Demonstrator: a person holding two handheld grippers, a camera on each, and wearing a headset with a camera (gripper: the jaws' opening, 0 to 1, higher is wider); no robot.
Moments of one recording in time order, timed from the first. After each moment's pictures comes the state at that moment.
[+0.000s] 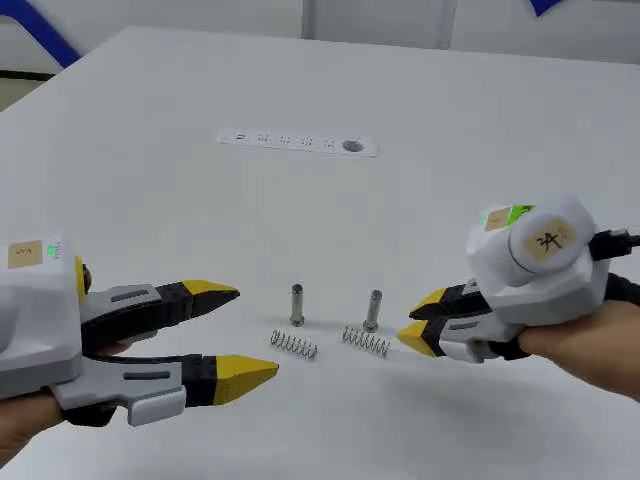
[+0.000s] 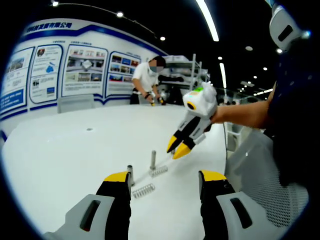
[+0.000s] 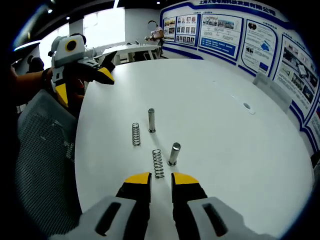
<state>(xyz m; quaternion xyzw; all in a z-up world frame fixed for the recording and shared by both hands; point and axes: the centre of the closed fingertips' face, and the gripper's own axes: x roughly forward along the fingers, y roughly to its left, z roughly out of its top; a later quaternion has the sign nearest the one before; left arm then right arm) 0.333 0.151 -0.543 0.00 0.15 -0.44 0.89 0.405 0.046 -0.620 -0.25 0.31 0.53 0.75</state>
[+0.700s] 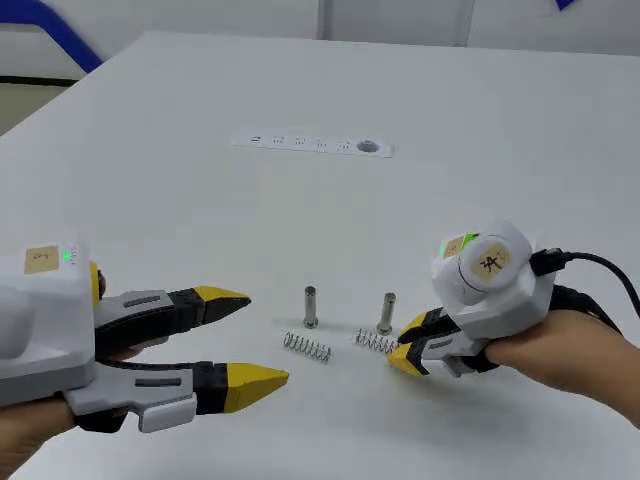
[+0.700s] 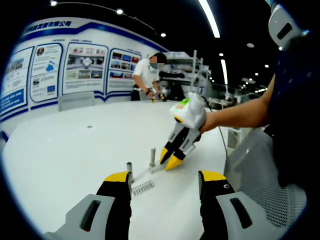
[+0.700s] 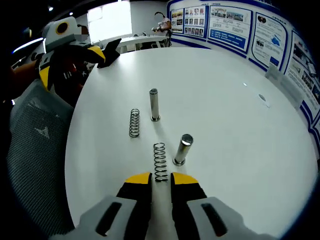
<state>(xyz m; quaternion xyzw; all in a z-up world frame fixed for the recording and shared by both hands) 0.330 0.151 -0.544 0.01 0.17 -0.43 0.89 0.408 0.058 -0.660 -0.26 0.34 0.55 0.72</state>
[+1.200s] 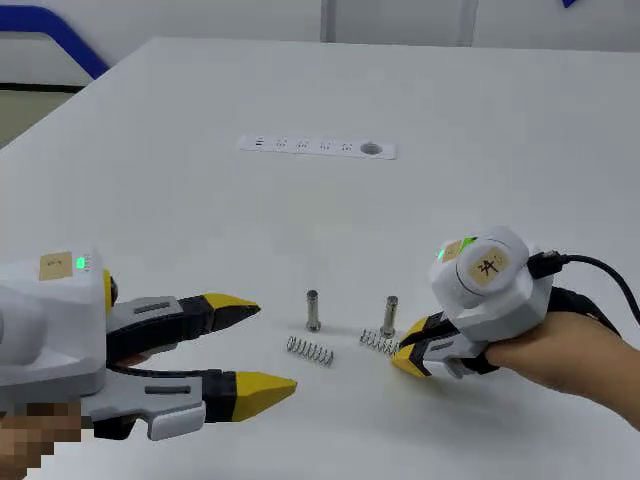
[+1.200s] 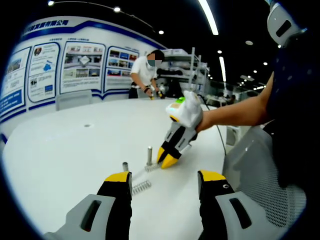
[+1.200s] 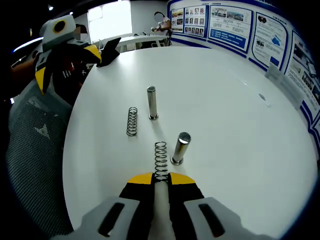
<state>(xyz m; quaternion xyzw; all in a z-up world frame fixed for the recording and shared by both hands) 0.327 0.141 -0.547 0.01 0.18 -0.44 0.88 0.409 0.055 -0.662 -0.26 0.34 0.55 0.72</state>
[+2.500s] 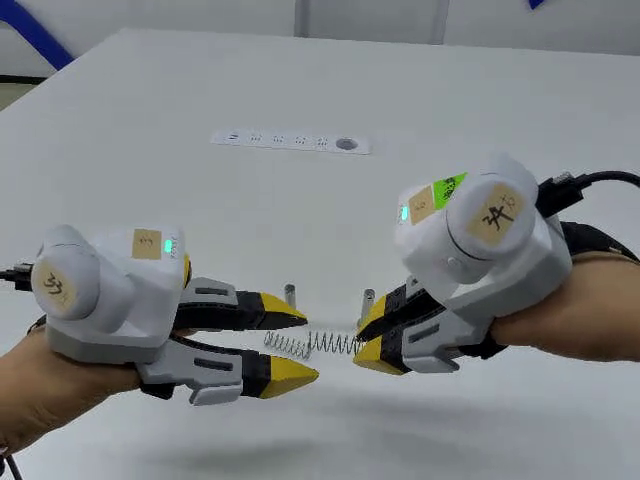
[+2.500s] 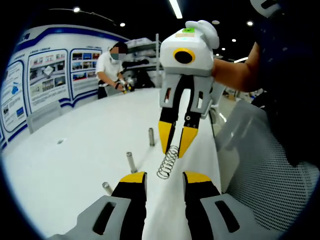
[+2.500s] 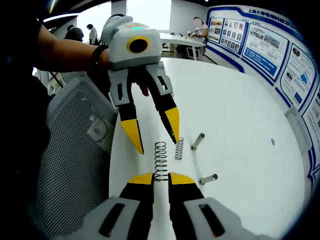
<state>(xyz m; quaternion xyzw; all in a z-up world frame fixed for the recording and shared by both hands) 0.338 0.094 -0.566 0.12 0.17 -0.55 0.81 0.338 0.079 -0.575 -0.34 0.29 0.63 0.63</state>
